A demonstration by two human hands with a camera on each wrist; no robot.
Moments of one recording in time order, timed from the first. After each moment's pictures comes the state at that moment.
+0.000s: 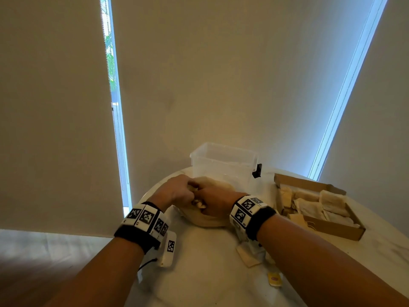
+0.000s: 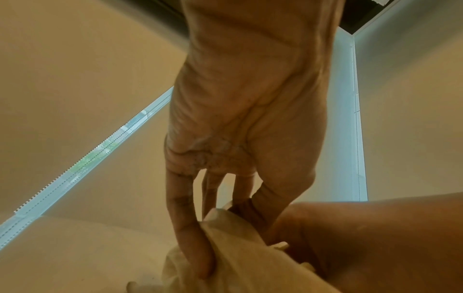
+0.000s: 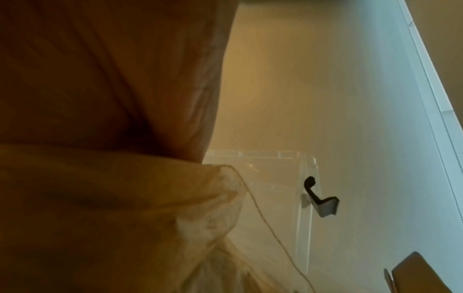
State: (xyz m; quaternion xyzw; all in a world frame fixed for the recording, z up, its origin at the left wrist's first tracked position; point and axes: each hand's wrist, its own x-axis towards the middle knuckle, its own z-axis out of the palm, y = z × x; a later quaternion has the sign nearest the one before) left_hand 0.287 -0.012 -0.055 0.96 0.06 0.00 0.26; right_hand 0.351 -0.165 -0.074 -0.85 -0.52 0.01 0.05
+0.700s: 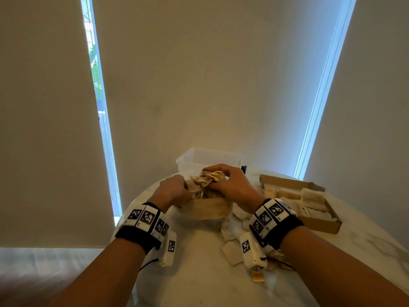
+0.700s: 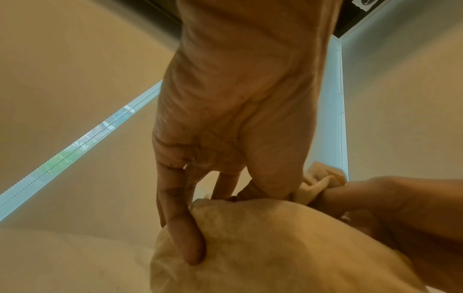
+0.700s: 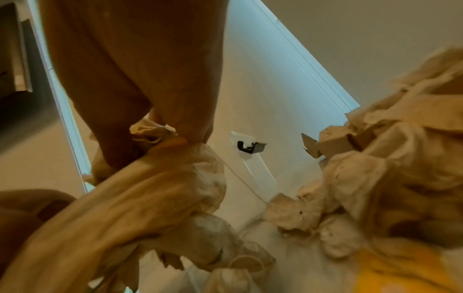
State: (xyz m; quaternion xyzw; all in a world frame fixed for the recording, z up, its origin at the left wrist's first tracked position) left_hand 0.307 -0.038 -0.050 0.96 0.14 0.01 0.25; right_hand 0.337 -0.243 -0.037 -0.76 -0.30 0.00 0.57
